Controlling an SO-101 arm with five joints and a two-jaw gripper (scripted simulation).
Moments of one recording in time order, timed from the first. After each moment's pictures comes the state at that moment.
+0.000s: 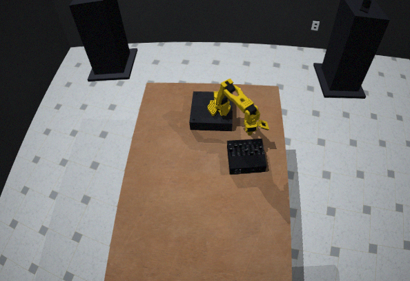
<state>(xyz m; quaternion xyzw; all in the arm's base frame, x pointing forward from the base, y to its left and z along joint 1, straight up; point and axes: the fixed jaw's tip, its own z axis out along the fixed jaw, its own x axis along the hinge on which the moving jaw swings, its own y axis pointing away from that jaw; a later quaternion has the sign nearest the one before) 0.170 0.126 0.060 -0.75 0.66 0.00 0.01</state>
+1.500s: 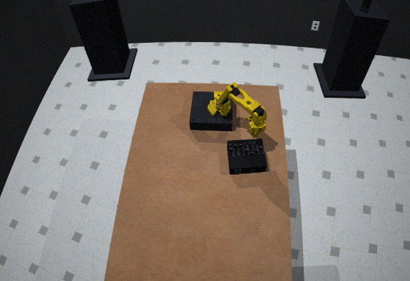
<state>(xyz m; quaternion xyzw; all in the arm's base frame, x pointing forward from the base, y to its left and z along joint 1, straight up) 0.183 0.151 0.052 -0.99 -0.16 -0.01 0.01</state>
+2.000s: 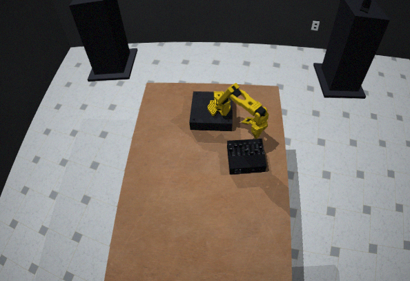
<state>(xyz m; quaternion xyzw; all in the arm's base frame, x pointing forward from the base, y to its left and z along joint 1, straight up) 0.185 0.161 0.049 -0.93 -0.38 -0.01 0.00</state>
